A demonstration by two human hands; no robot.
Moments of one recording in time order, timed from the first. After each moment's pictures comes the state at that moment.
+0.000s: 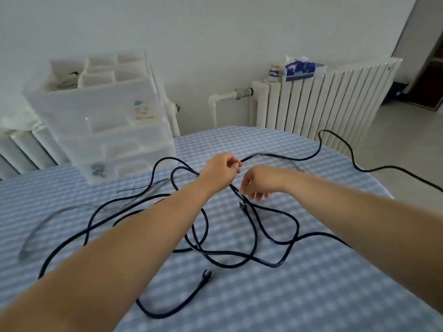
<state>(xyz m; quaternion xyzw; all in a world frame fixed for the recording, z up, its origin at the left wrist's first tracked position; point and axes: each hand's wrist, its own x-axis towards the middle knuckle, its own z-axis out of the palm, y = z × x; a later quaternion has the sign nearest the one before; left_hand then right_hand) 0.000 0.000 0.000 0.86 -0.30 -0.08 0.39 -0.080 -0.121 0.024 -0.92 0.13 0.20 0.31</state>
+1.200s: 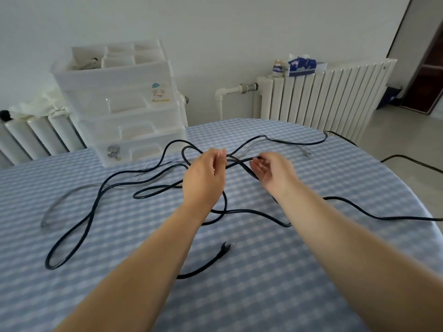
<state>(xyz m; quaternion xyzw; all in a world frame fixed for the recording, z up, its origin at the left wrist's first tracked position) -0.078 0.088 -0.022 0.85 -0.26 0.19 0.42 -0.110 -0.065 -0.018 -0.35 0.25 -0.20 0.88</state>
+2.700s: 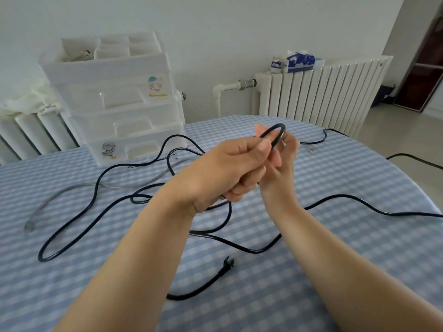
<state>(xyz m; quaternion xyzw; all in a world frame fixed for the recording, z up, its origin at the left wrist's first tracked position) -0.130 0.114 0.057 0.61 -0.45 -0.31 0.57 -0.154 -0.008 -0.015 -0.66 0.03 -0.38 0.65</state>
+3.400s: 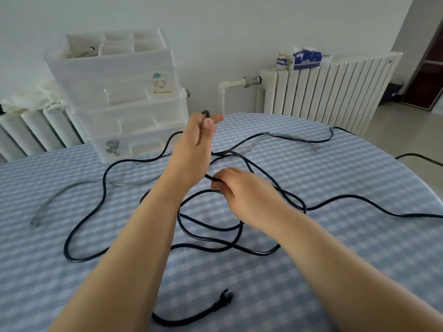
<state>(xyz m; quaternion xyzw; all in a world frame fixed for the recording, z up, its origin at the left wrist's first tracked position) -0.070 0.121 0.025 0.75 -0.34 0.04 0.56 -0.160 0.019 -0.010 -0.96 -0.03 -0.14 0.24</state>
